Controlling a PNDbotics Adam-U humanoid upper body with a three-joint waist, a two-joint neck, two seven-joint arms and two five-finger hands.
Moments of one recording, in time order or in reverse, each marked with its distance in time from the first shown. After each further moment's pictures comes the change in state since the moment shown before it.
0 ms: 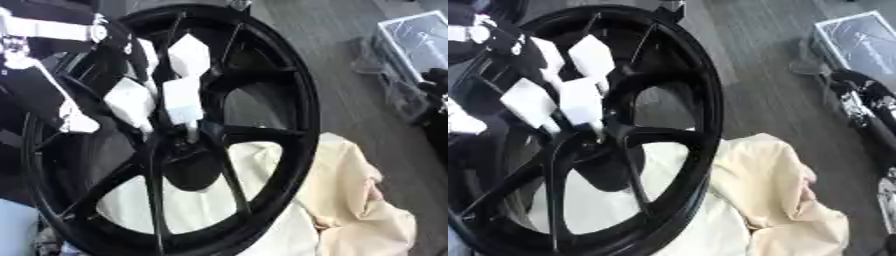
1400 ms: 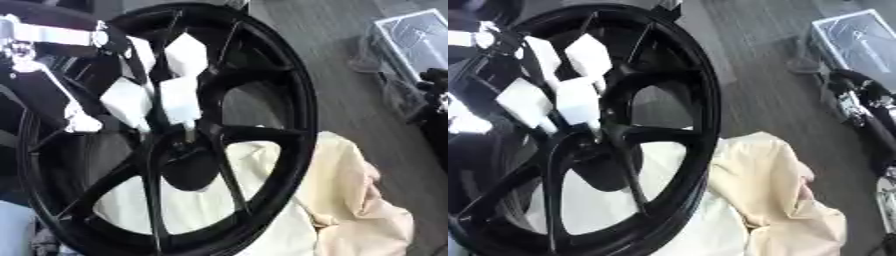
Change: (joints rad) left arm -0.001 -0.019 -0.021 0.037 -0.007 0.011 0.000; right arm -0.003 0.001 0.001 0.000 0.008 0.001 0.001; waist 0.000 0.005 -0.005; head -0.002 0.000
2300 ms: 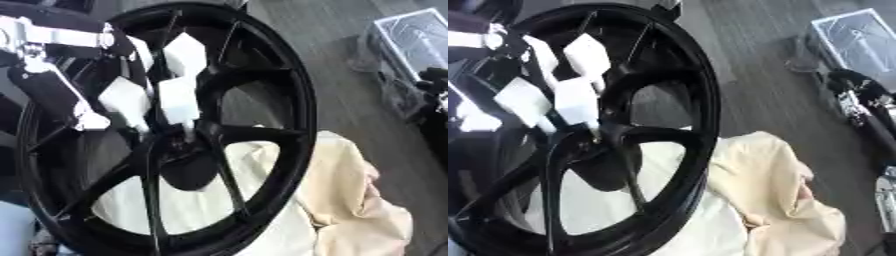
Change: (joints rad) left arm -0.008 -0.018 -0.010 0.023 -0.015 0.007 0.001; right arm -0.001 0.003 0.000 0.000 0.000 0.002 -0.003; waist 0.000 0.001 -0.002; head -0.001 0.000
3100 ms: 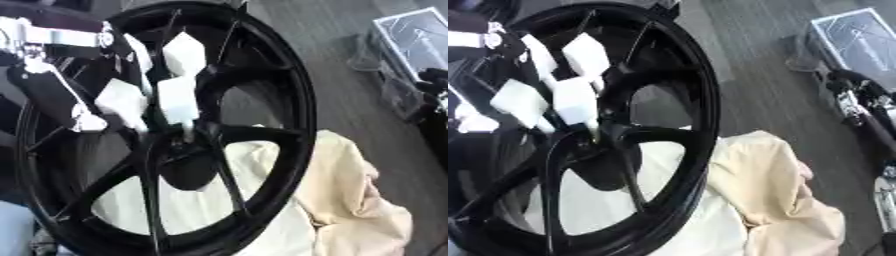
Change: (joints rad) left arm 0.000 0.000 0.002 -0.017 -0.040 0.001 -0.001; right arm 0.000 0.004 0.000 0.000 0.002 0.001 -0.003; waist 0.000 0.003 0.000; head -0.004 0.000
